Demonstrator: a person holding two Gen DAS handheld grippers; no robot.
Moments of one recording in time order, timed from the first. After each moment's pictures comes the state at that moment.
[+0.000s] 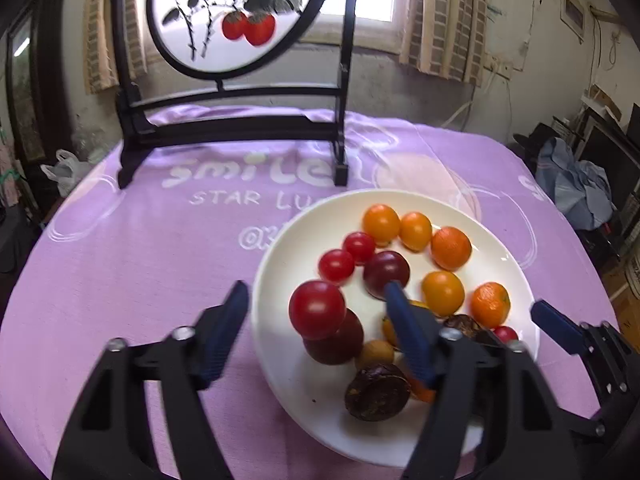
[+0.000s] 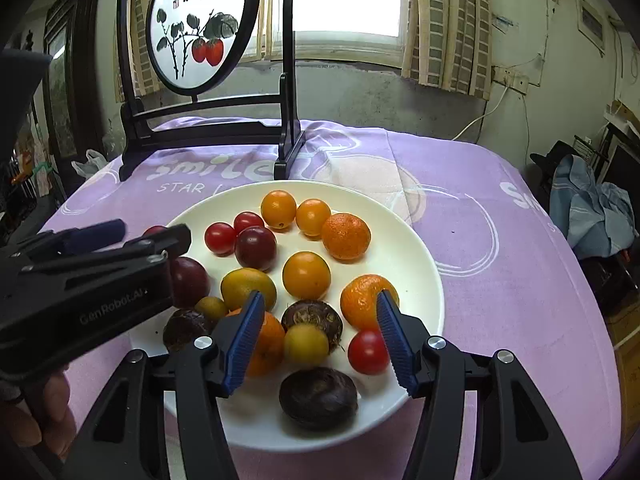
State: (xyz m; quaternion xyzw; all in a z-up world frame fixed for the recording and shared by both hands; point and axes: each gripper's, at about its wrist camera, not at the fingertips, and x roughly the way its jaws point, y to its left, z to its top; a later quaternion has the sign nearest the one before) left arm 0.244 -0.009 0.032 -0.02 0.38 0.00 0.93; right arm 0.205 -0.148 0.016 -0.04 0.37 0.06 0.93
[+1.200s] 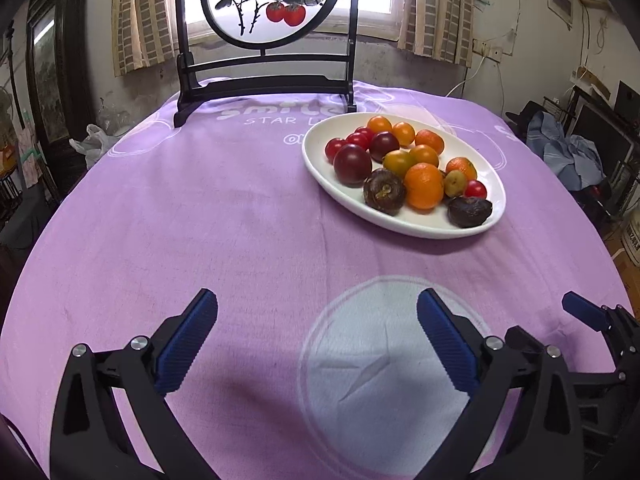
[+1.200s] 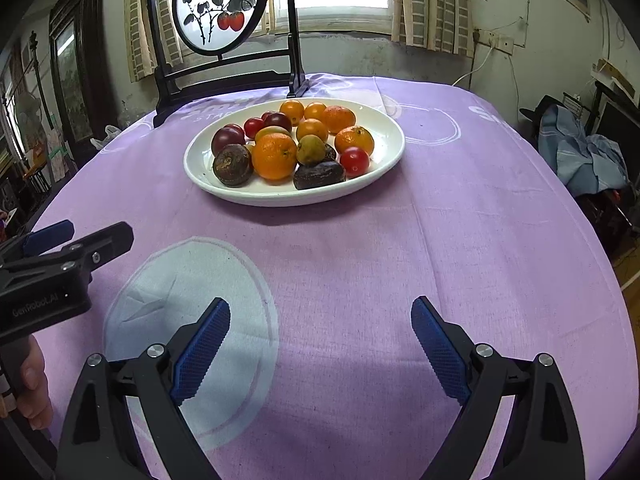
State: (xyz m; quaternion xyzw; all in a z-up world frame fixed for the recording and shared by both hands) left arm 0.073 0.014 0.009 -0.01 0.40 0.01 0.92; right arm 0.056 -0.179 -0.011 -0.02 0.41 0.07 0.91
